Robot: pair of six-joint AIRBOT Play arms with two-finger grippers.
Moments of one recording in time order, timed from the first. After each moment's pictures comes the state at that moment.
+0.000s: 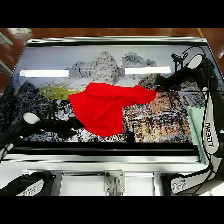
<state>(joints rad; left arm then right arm) -0.11 -1.12 0.56 0.70 -0.91 -1.55 -0.06 -1.69 1.65 -1.17 1.33 1.49</state>
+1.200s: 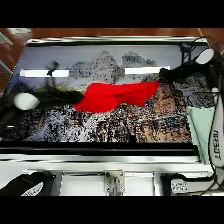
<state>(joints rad) -0.31 -1.02 1.07 1.16 -0.78 -1.57 -0.06 -1.54 1.67 -1.14 1.25 1.48</state>
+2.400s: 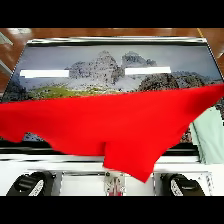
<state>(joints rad) -0.15 -0.47 1.24 1.63 -1.47 -1.78 -0.06 -0.70 1.49 -1.47 1.50 1.61</state>
